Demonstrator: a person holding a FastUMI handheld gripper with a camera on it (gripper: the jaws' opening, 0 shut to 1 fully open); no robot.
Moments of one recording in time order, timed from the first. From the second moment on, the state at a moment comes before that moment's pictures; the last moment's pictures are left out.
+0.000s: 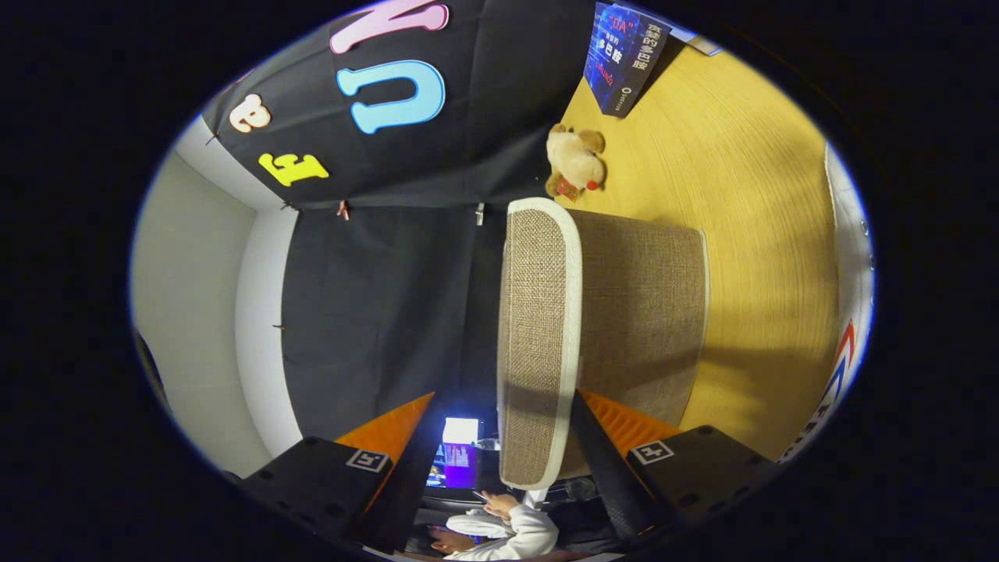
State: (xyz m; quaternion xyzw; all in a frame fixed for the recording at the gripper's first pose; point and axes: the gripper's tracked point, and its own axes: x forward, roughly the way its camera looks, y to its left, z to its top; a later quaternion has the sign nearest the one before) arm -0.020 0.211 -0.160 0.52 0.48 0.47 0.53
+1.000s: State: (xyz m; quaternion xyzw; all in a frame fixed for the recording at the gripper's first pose) arm -0.020 0.252 -0.096 0.52 0.46 0.38 0.61
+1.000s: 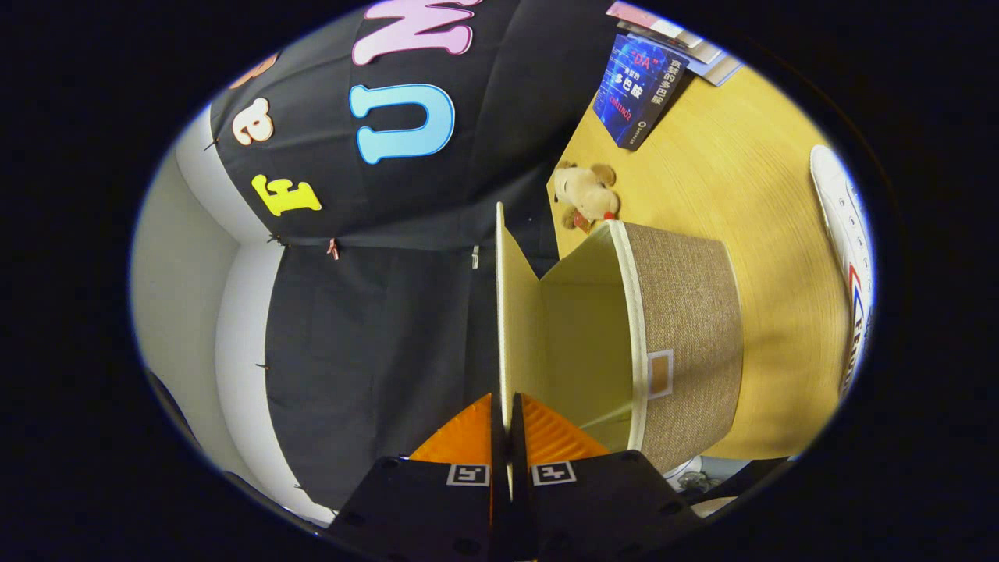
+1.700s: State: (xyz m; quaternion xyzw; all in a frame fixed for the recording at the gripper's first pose) arm -0.022 0.382 0.005 0.45 0.41 0.38 0.70
